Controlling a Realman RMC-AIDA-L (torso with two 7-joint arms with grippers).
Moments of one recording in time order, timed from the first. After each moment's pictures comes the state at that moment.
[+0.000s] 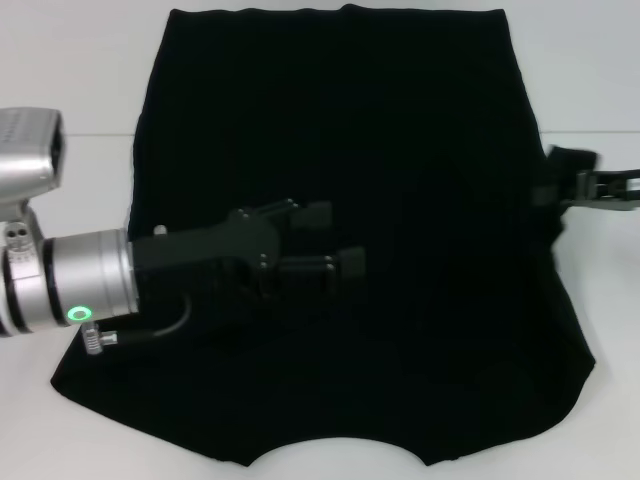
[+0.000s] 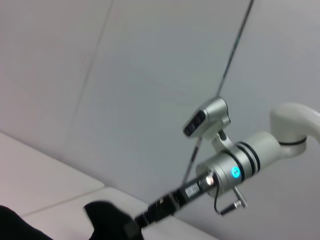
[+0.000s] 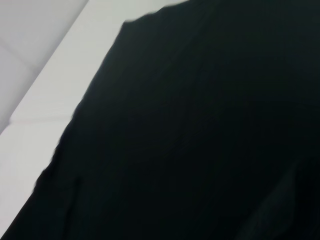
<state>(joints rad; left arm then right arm) -0.63 -2.14 0.59 0.59 1.92 1.67 -1.44 0.77 1.94 -0.59 -0.62 -2.36 -1.27 2.26</state>
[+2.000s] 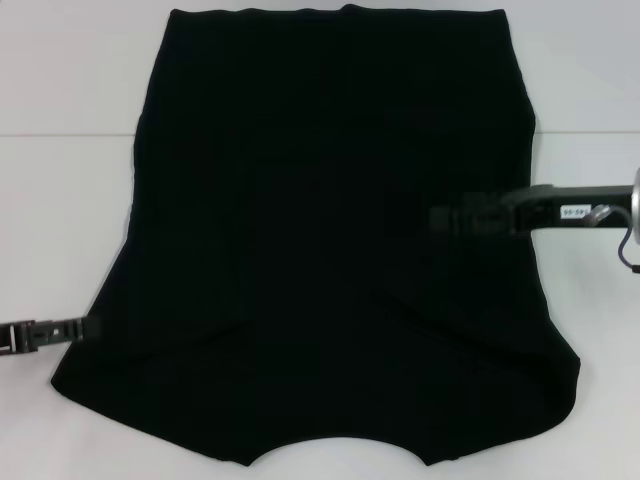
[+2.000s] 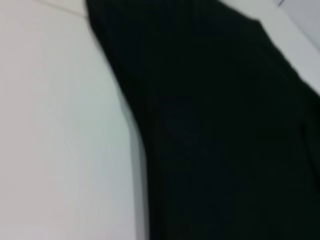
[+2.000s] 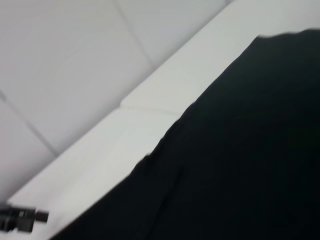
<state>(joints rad) -0.41 -2.10 0.32 0.98 2.43 1.55 -2.04 0.71 1.98 -0.84 -0.61 -2.00 -1.32 1.90</state>
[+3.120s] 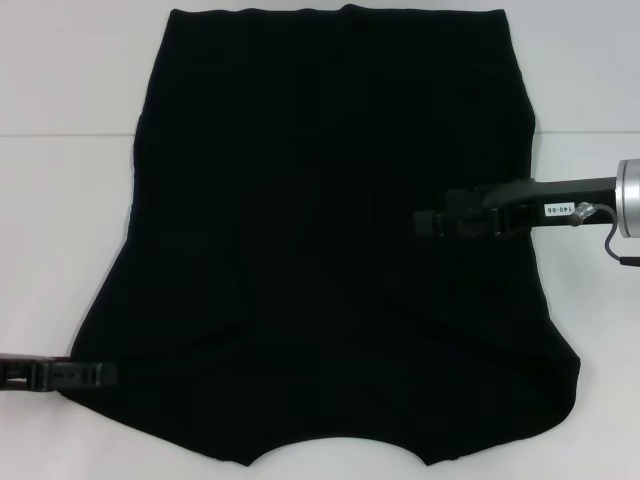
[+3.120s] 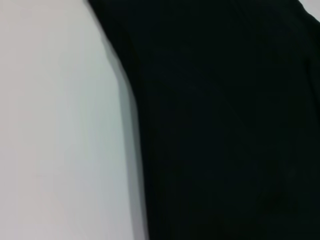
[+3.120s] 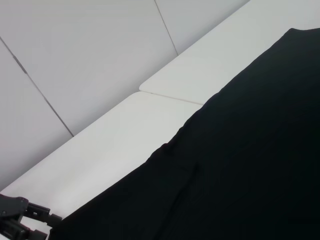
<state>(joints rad) -0.45 -2.10 0.38 0.95 2.56 1.56 -2.00 0.73 1.98 -0.88 -0.62 -1.99 -1.33 1.88</state>
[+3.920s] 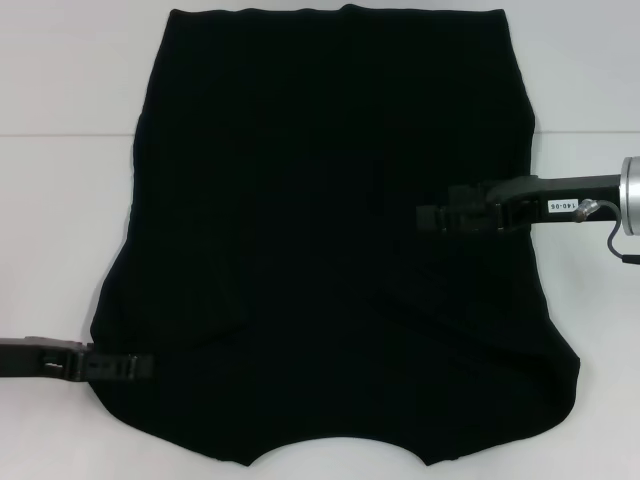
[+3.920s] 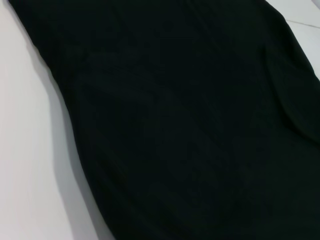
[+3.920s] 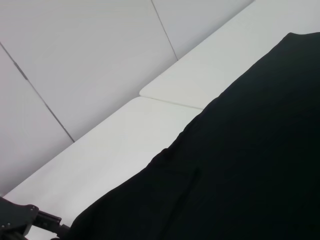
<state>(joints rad) -0.50 -2.10 0.42 0.92 2.54 1.57 -1.97 0.73 1.98 -0.86 -0.62 -1.99 -1.34 1.88</state>
